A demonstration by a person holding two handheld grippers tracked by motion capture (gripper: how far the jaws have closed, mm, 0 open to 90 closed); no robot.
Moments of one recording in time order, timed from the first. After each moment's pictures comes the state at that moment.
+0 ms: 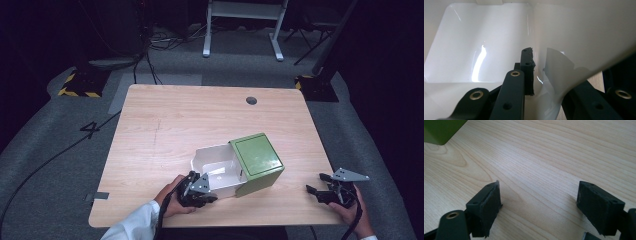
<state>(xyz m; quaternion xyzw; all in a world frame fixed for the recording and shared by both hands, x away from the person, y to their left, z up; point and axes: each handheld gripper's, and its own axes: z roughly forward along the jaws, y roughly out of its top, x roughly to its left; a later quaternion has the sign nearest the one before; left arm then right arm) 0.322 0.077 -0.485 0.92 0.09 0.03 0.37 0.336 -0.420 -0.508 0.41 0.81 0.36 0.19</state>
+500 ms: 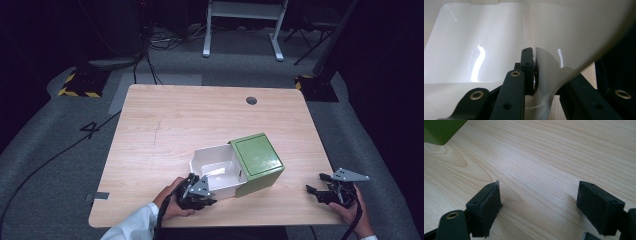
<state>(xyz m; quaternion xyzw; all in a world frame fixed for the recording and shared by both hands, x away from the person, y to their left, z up) 0.315 0.080 -0.485 0.93 0.09 0.02 0.37 0.336 -0.420 -0.508 0.41 0.81 0.36 0.19</state>
